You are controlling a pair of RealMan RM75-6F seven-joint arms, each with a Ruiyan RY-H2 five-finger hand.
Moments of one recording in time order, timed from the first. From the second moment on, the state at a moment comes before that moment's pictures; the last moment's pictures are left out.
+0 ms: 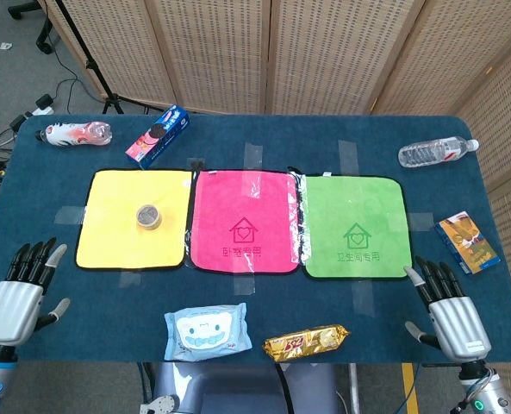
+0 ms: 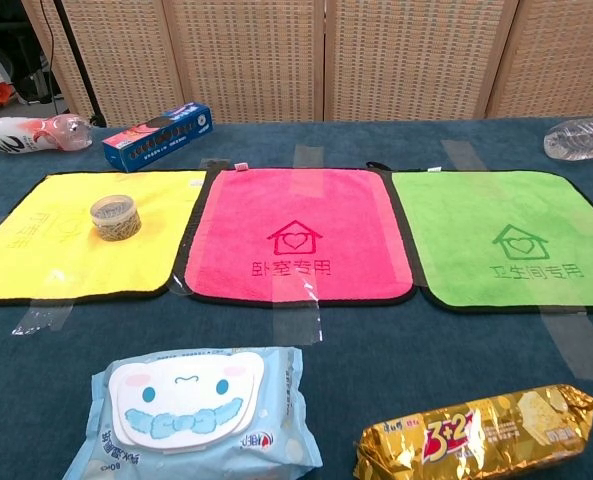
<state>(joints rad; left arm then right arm) -0.10 -1.22 0.00 -1.59 1.64 1.54 0.17 0.09 -1.17 -0.03 -1.63 -1.70 1.50 -0.12</state>
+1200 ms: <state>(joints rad) -0.26 -1.03 -0.03 -1.84 1.32 1.08 -0.38 0.09 -1.17 -0.03 -1.63 -1.69 1.50 -0.11</state>
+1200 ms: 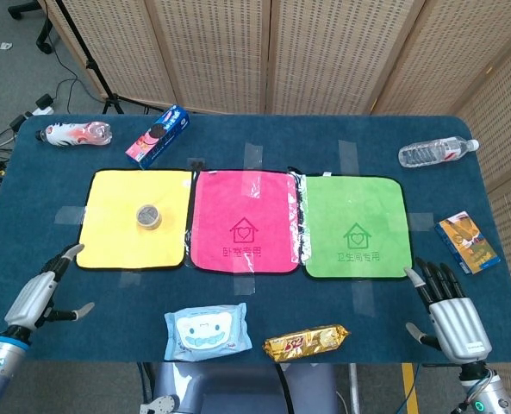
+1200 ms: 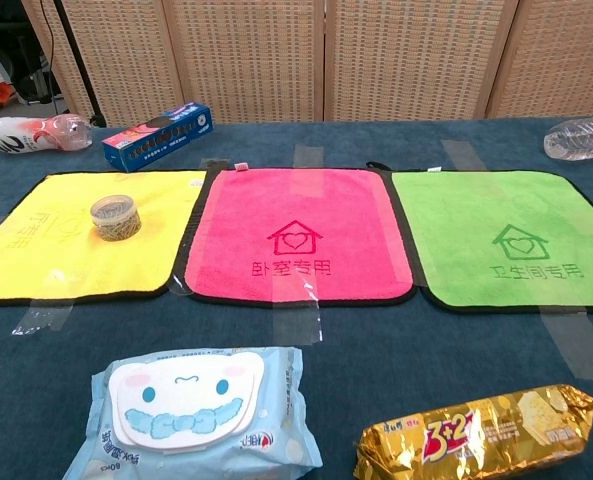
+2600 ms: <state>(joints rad) -0.68 -1.16 -0.30 -1.44 0.69 0.33 -0.77 0.13 -1.24 0.02 -1.53 -1.52 1.37 -0.14</state>
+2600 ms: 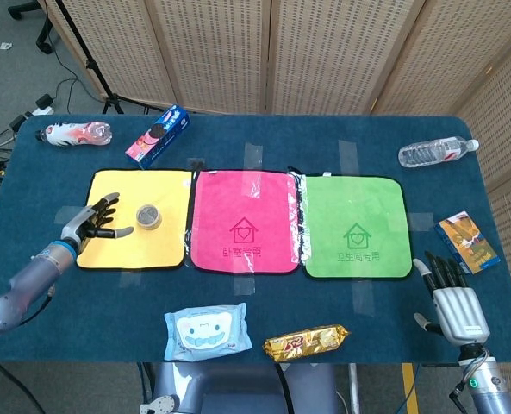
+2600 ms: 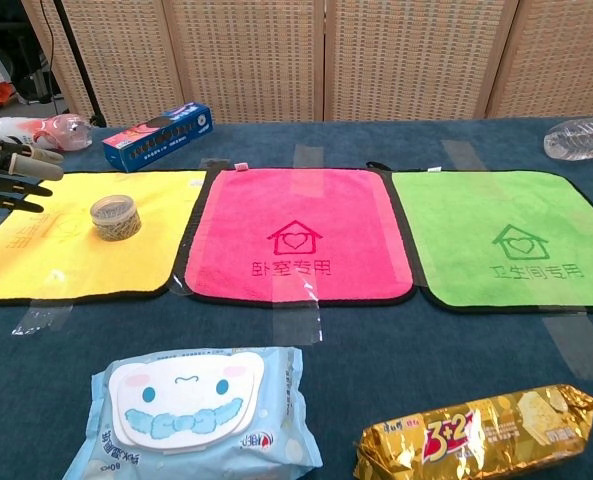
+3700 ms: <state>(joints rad) -0.75 -1.27 -0.28 -1.35 0.57 0.29 -0.69 0.14 -1.25 0.01 -1.52 -1.51 1.35 -0.15</state>
